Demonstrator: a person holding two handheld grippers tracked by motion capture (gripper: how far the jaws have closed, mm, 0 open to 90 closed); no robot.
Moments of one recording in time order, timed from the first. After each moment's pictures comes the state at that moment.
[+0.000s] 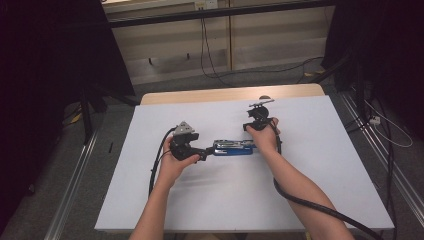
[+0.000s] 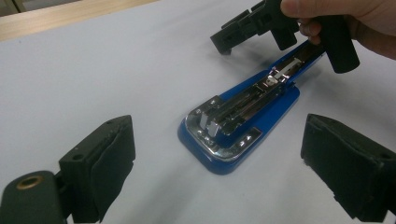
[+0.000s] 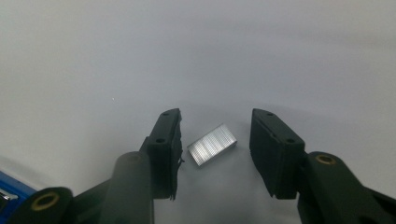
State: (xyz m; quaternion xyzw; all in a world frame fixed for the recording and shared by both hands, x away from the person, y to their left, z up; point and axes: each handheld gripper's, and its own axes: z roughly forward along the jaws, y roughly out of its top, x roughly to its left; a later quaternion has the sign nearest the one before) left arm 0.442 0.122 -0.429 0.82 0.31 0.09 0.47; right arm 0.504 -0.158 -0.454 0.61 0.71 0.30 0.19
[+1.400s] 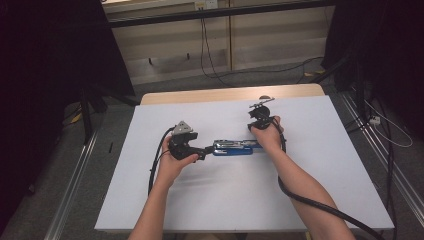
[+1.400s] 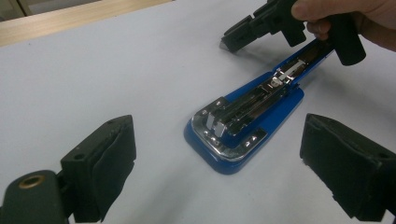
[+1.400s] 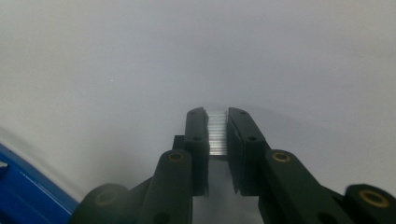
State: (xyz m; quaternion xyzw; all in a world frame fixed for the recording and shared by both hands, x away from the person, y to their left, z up) left arm 0.443 0.127 -0.429 0.82 0.31 0.10 0.47; right arm 0.505 -0.169 -0.452 0.55 0.76 0.29 0.18
